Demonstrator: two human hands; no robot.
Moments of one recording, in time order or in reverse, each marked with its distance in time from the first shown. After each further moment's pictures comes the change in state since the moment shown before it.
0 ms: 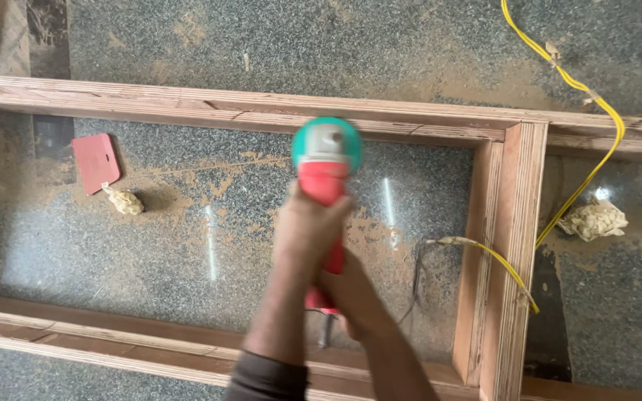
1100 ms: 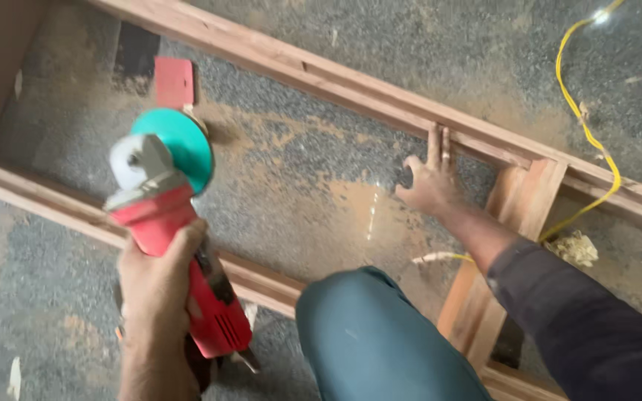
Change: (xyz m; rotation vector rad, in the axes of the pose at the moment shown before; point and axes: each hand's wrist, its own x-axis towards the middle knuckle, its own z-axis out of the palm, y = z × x) left_hand -0.166 -0.130 -0.192 -0.830 0.548 -0.100; right_hand 0.075 -0.111 -0.071 -1.890 0.156 -0.610
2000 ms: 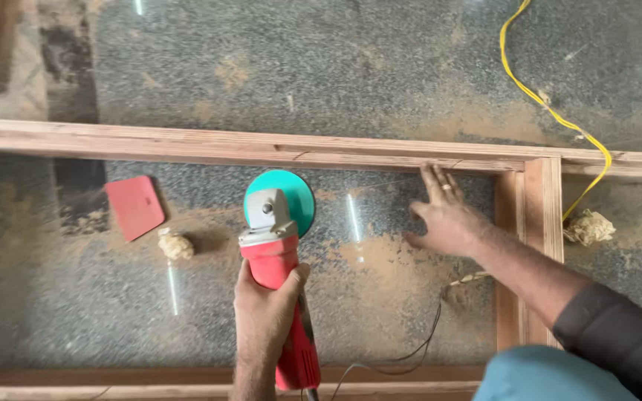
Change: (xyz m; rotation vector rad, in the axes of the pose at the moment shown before) left_hand 0.113 -0.020 0.107 0.303 -0.502 -0.034; right_hand 0.010 -0.047 -0.054 -0.166 -0.533 0.289
